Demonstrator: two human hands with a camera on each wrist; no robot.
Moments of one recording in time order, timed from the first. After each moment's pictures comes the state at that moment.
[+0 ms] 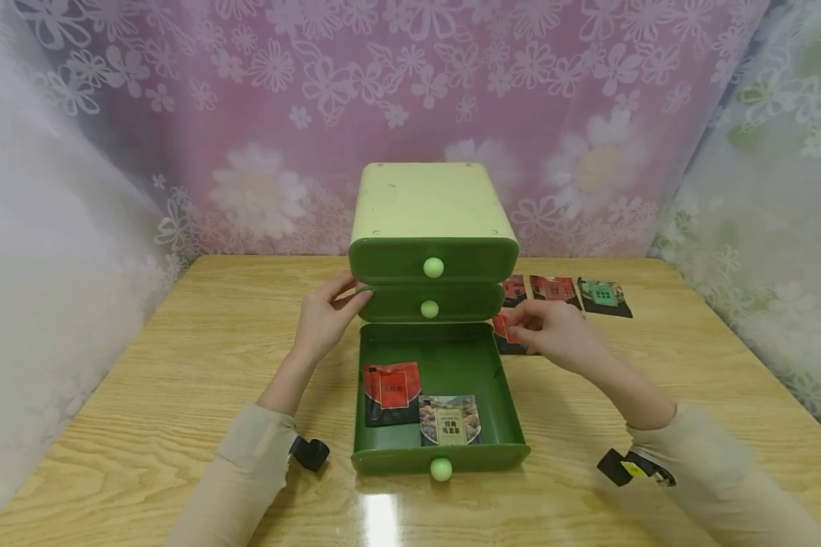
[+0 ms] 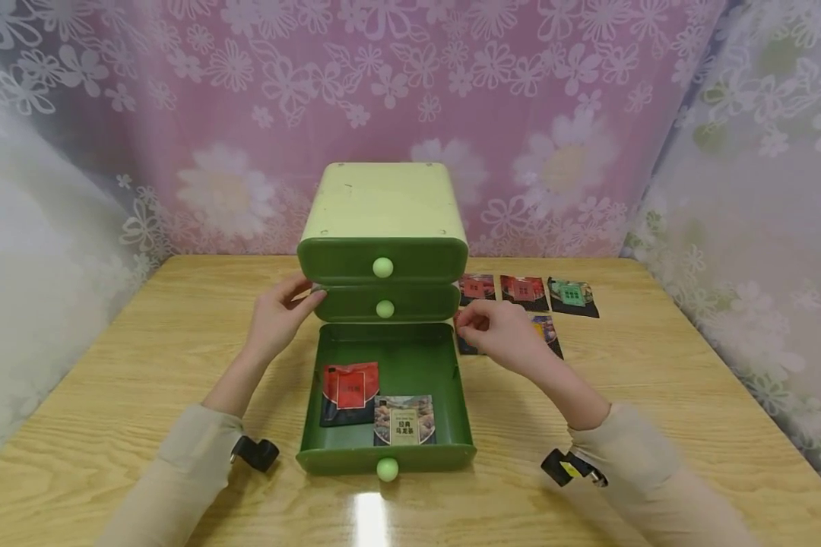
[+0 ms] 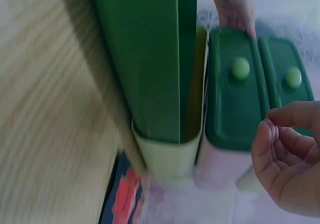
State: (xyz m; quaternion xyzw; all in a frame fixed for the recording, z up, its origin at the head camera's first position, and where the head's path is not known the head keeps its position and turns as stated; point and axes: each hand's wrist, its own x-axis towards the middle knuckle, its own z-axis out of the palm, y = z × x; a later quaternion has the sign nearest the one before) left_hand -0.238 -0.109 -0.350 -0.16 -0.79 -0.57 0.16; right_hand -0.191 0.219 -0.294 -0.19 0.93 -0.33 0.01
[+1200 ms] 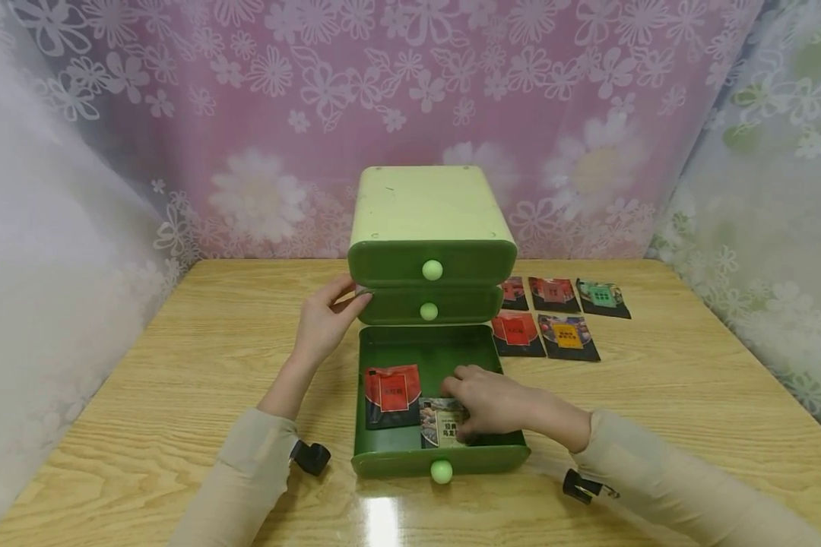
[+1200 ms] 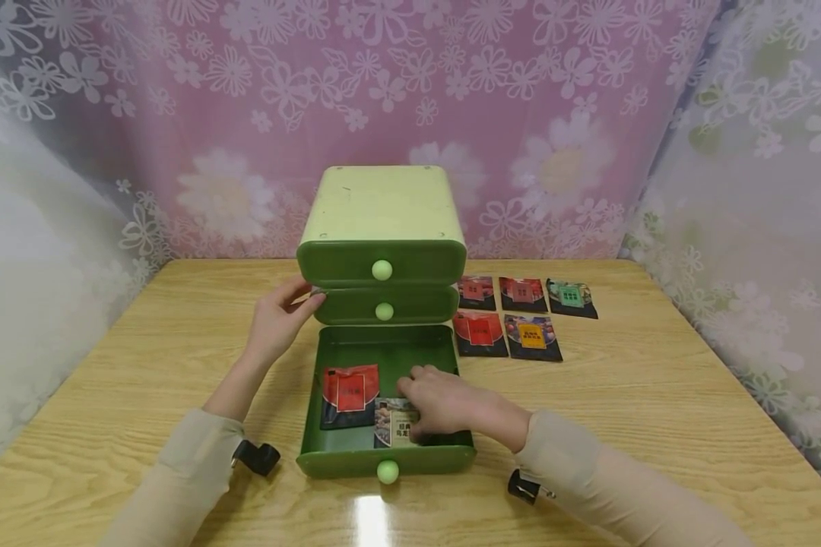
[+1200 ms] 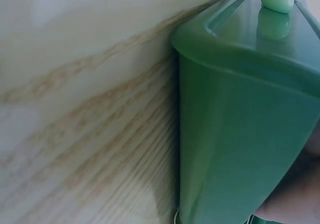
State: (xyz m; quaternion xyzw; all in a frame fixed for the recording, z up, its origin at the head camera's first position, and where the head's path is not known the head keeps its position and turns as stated) left_hand -0.238 -0.108 -0.351 -0.16 -0.78 -0.58 0.16; right_hand -0.170 0.151 -0.348 -0.36 0.92 -0.07 0.14
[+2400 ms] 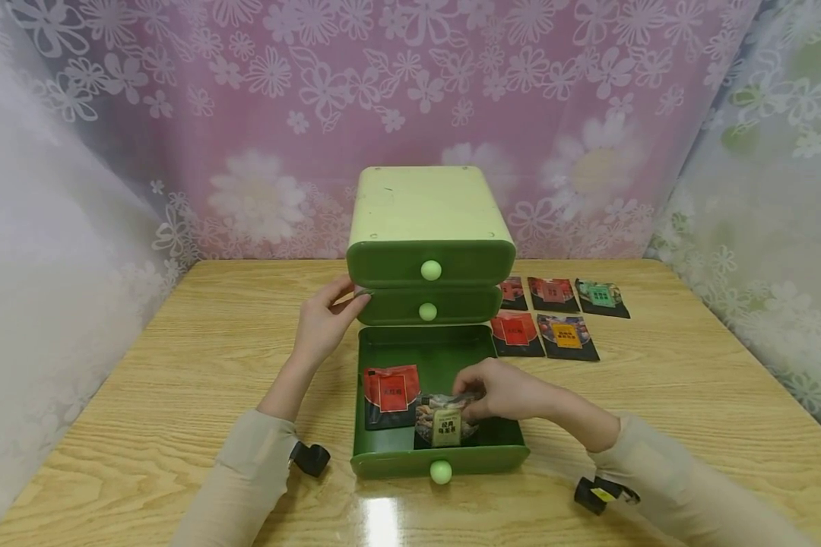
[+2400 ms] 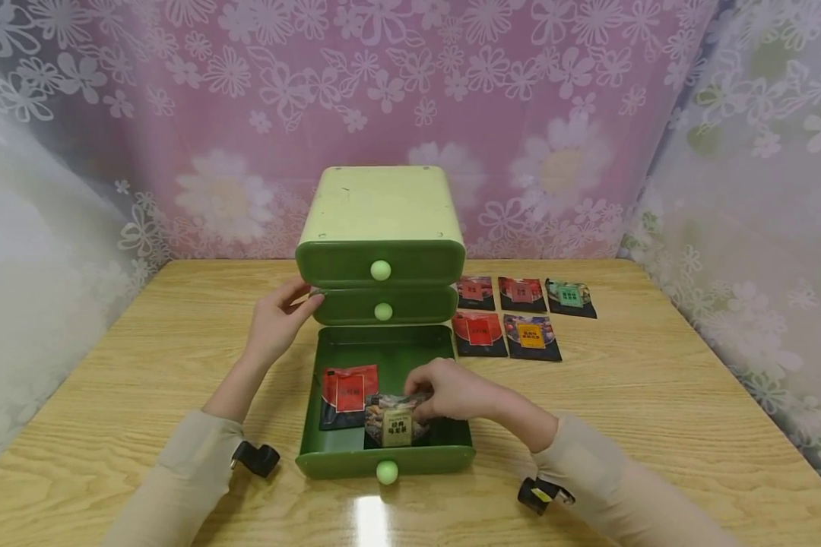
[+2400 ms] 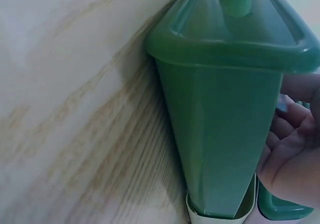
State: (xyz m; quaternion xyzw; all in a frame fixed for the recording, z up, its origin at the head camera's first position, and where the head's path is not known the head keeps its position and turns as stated) left_hand -0.216 -0.101 -0.326 -0.15 -0.79 -0.58 0.16; right_hand -0.176 0.177 -0.339 -0.35 0.84 -0.35 0.21
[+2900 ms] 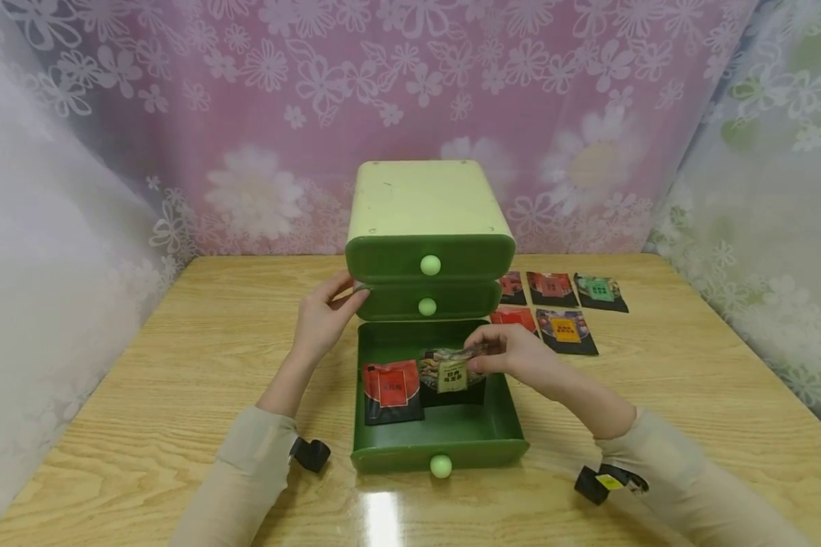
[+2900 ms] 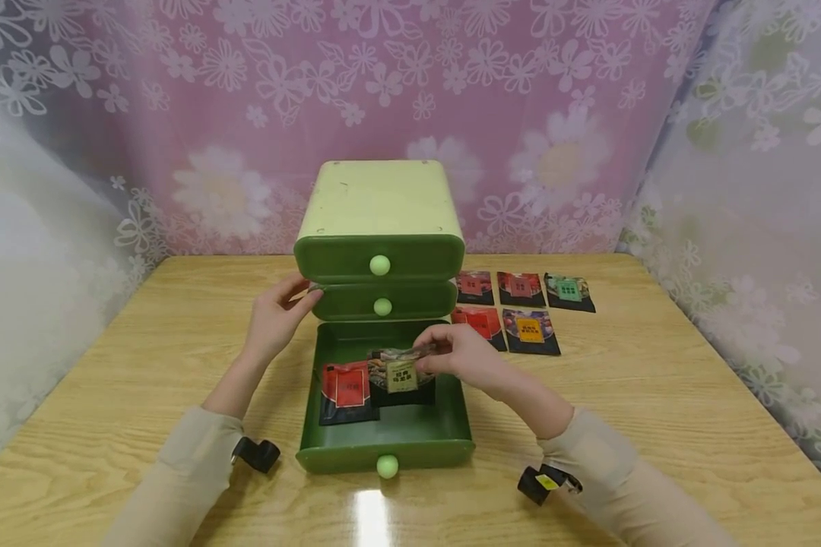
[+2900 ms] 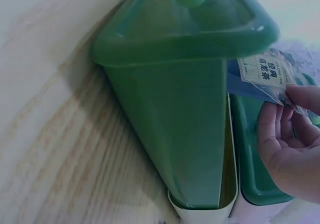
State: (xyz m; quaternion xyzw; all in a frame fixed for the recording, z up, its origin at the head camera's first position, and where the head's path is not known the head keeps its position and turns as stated) left_hand -0.215 -0.102 -0.326 -0.14 -0.78 -0.59 0.14; right_hand -0.181 0.187 -0.322 -0.21 0.80 -0.53 0.18
